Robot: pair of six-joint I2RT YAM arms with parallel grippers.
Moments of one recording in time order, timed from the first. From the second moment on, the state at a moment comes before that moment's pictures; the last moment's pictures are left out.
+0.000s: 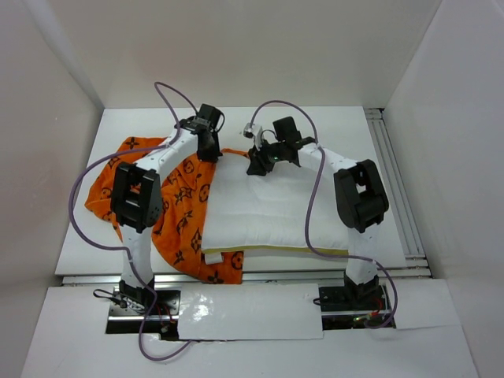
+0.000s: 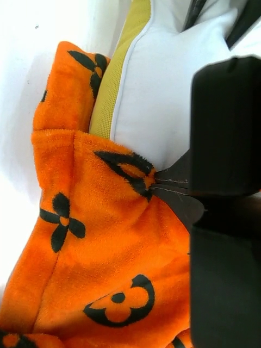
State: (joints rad) left arm -0.35 2.06 1.78 -0.76 -0.13 -0.48; right arm 0.43 2.01 1.49 -0.26 -0.71 -0.43
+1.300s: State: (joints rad) left arm -0.55 1.85 1.76 -0.49 0.08 -0.37; right arm 0.36 1.82 1.03 0.70 -0.35 0.47
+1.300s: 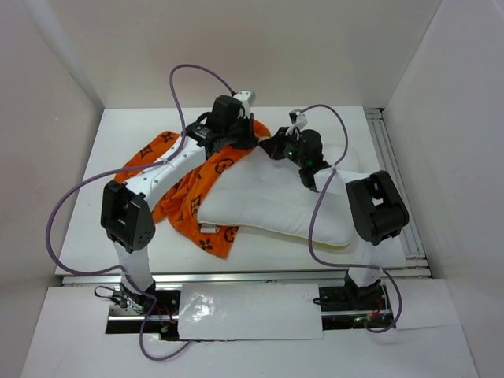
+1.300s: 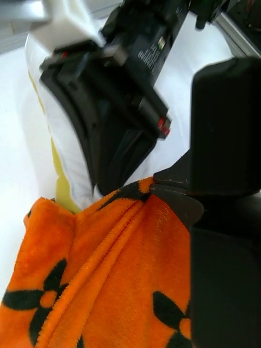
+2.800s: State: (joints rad) left arm -0.46 1.23 0.77 -0.65 -0.16 -0.80; right arm 0.90 1.50 0.95 -0.02 -0.04 -0.13
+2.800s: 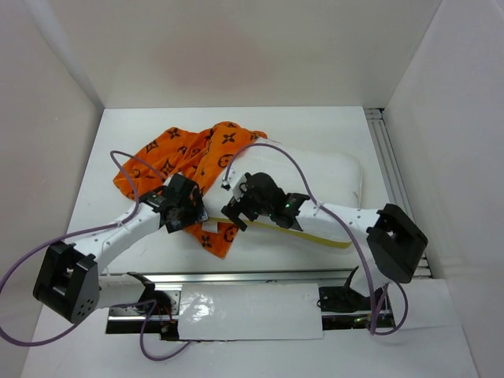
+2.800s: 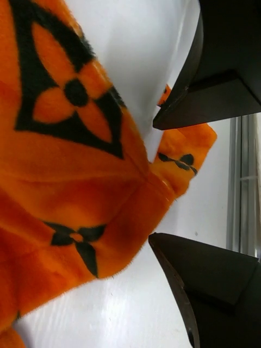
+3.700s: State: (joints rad) left arm -0.58 1.13 0.79 -0.59 -0.15 -0.83; right arm 0.93 1.71 1.02 0.18 0.25 -0.01
